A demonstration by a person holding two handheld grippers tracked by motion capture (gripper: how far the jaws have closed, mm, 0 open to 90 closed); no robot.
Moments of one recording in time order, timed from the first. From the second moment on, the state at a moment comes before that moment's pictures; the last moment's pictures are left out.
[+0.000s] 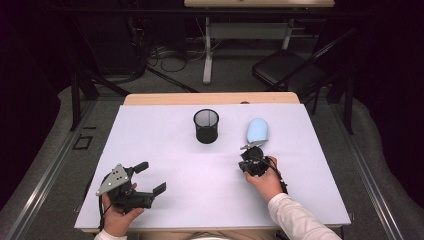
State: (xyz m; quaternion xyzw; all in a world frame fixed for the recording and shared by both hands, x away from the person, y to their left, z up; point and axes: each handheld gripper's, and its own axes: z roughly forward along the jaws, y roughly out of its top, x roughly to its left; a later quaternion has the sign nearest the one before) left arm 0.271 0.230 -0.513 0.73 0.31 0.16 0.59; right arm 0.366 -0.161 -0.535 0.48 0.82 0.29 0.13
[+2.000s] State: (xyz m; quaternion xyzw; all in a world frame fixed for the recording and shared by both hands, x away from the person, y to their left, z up) left arm 0.270 0.228 -0.513 0.73 0.31 0.16 0.59; right arm 0.359 -0.248 -0.527 0.54 0.78 0.28 0.17
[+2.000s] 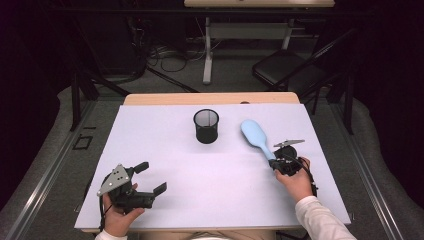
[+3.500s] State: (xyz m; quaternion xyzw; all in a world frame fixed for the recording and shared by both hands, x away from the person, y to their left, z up) left arm 0.271 0.227 -0.514 0.73 0.31 0.16 0.59; right arm 0.368 -0.239 -0.503 0.52 0.79 0.29 0.16
